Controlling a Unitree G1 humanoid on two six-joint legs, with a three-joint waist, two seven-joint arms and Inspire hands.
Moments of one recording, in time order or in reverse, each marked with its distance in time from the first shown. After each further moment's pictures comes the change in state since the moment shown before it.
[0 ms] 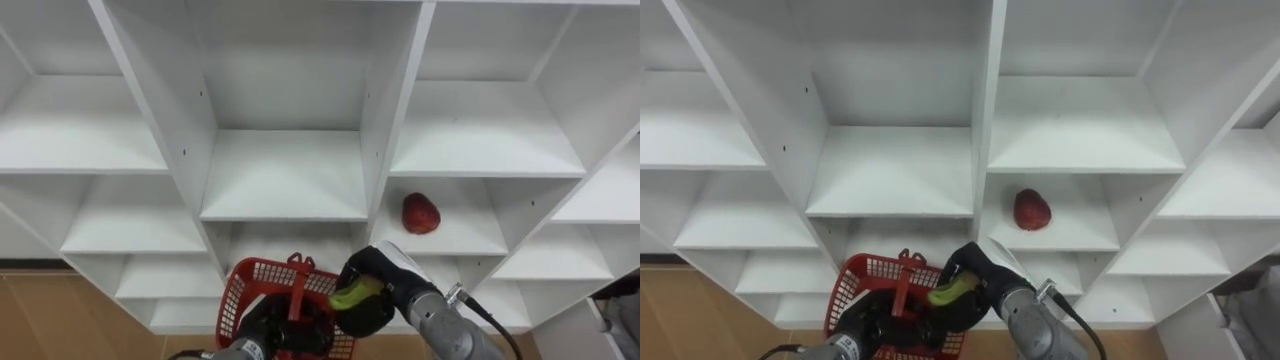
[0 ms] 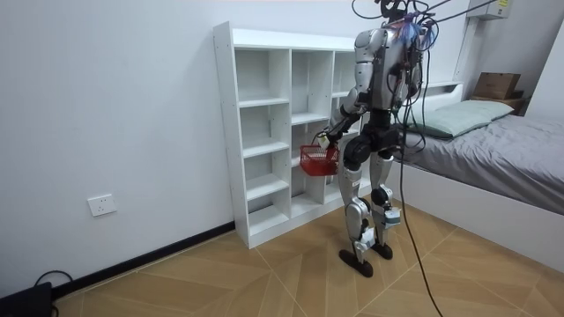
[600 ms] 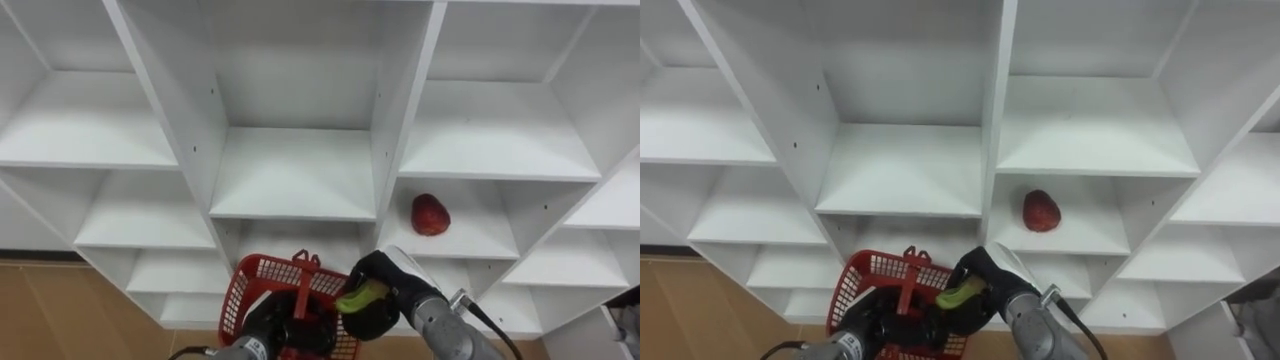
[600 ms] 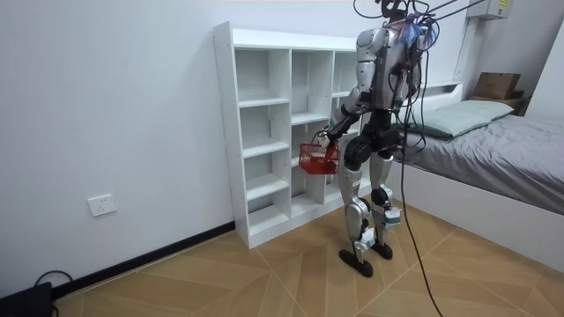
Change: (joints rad) left arm 0.000 -0.003 -0.004 -0.018 0.002 -0.011 -0.041; right arm -0.002 0.001 -0.003 0.041 -0.008 -0.020 -0.021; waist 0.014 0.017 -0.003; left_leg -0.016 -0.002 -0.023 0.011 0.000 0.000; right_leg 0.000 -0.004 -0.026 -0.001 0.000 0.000
